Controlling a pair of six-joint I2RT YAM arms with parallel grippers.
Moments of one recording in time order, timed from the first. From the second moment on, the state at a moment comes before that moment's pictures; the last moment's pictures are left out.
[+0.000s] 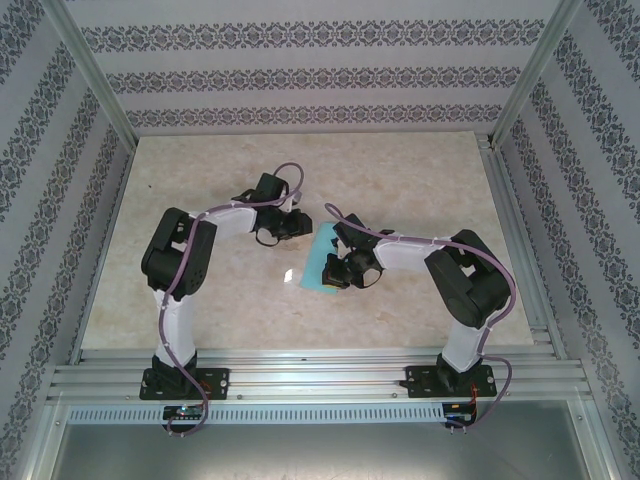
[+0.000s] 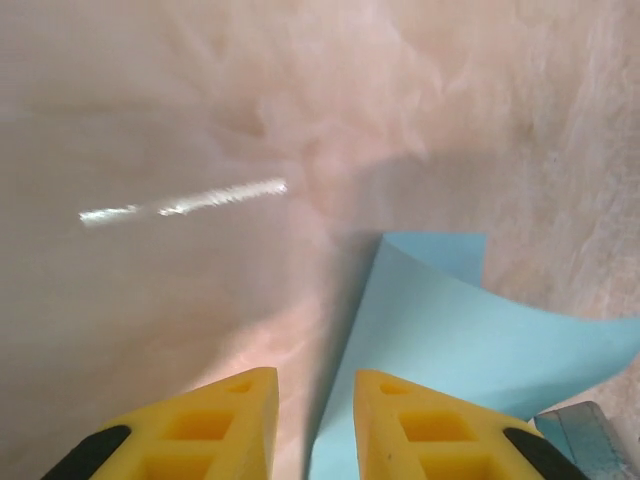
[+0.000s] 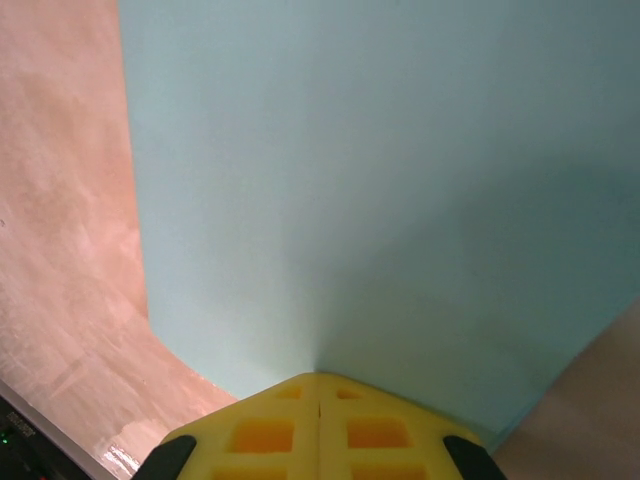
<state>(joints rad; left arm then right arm) -0.41 2.03 1.30 -0.26 0.53 -0.55 0.65 1.81 0.95 -0.36 -0.45 0.73</state>
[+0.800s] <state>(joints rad) -0.51 1.79 0.88 -0.04 0.62 -0.64 0.65 1.82 0.97 -0.39 -0.45 0.71</state>
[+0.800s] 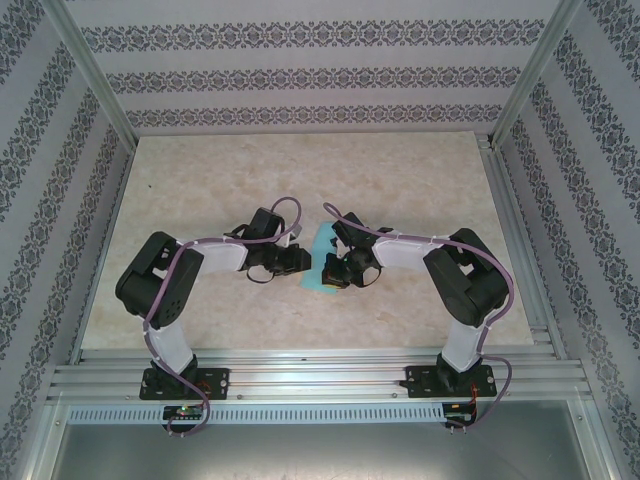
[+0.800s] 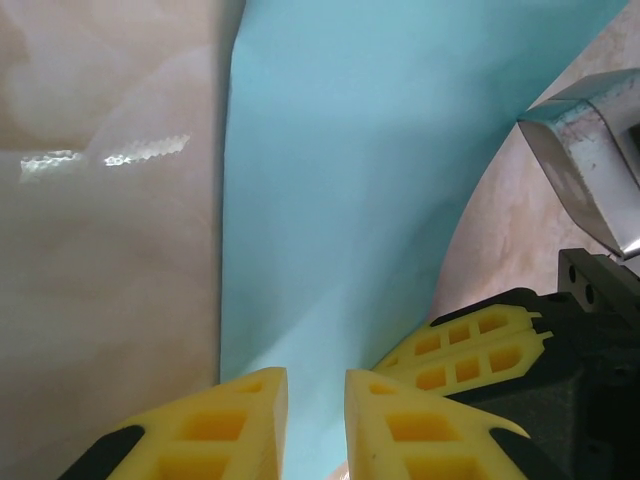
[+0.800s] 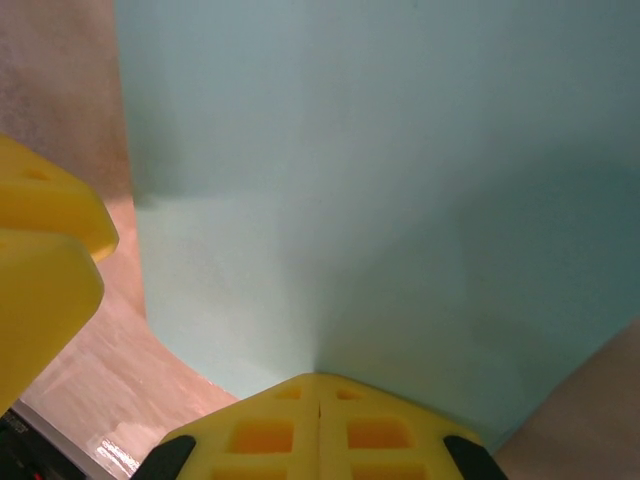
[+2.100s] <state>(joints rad) -0.60 1.81 0.90 -0.11 0.44 -0.55 0.52 1.97 1.24 -0.21 -0.45 0.83</state>
